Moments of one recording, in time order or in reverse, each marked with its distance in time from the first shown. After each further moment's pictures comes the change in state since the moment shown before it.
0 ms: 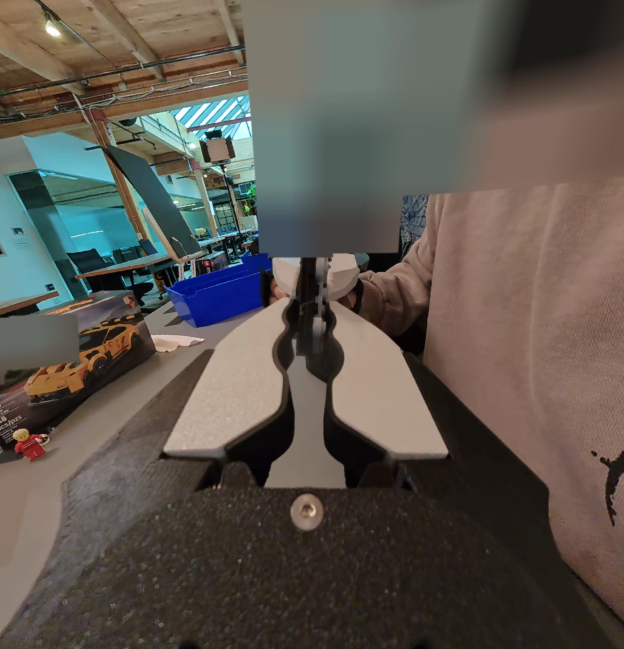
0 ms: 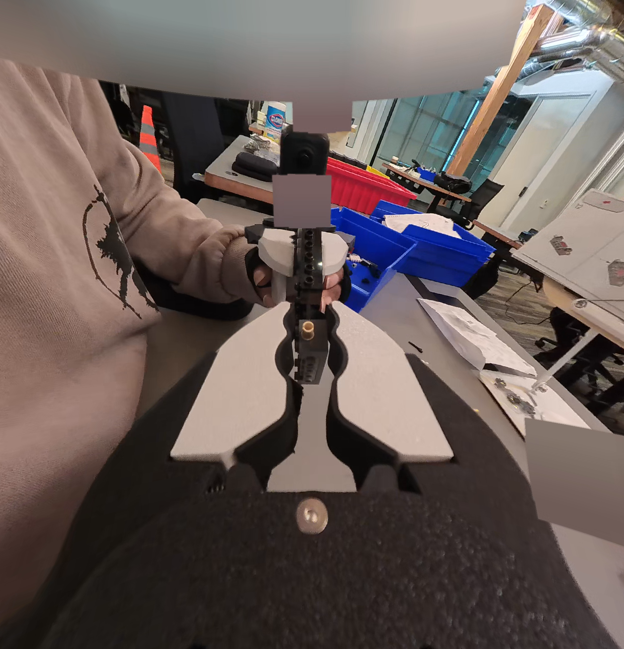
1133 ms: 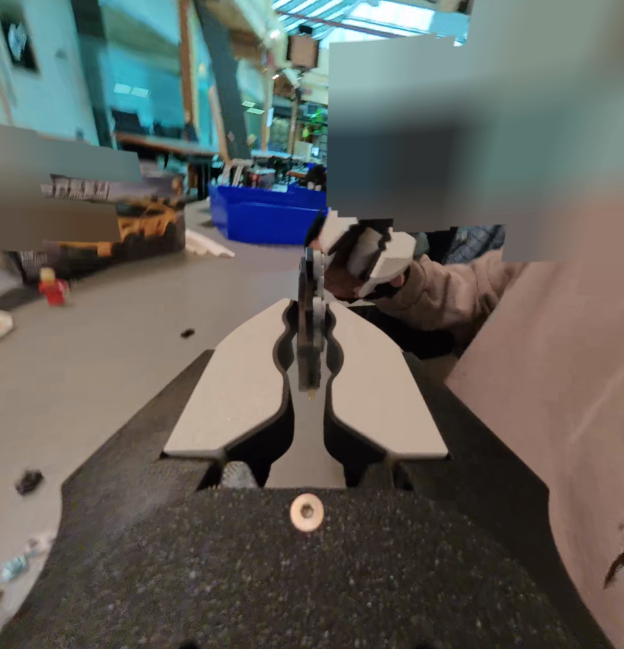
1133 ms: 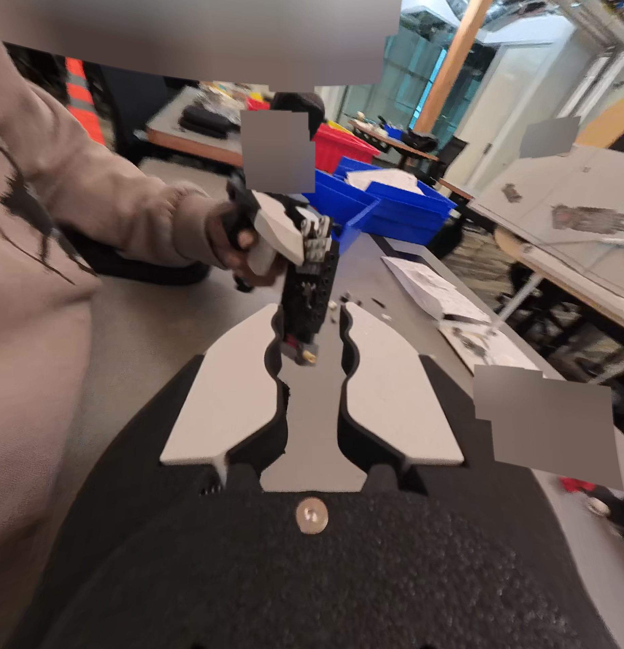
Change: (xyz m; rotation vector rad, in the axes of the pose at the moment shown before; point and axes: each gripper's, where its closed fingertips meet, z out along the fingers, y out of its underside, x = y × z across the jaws) left arm -0.051 0.035 -0.013 -0.166 -0.226 -0.351; right arm 0.033 0.029 -0.017 -0.108 0.114 0.009
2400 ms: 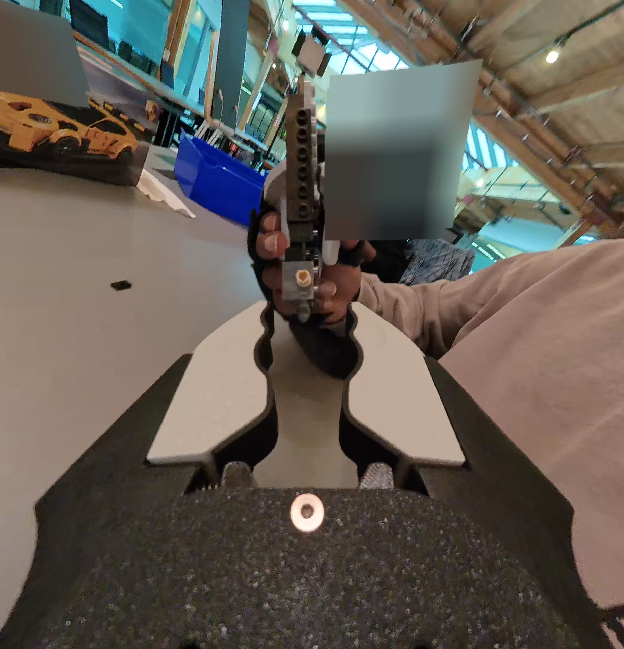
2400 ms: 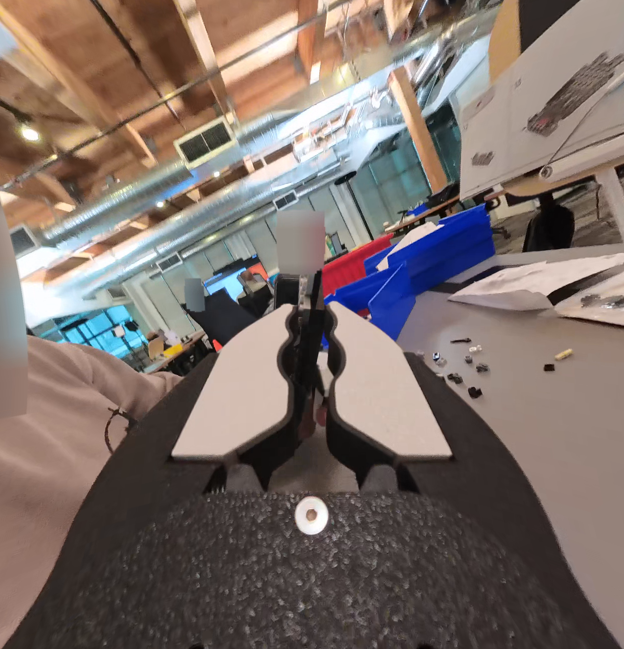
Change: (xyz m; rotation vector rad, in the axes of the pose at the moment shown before) left arm -0.003 0.022 0.022 0.024 0.077 -0.352; right arm 0.063 -0.009 0.011 0.452 -0.072 0.798
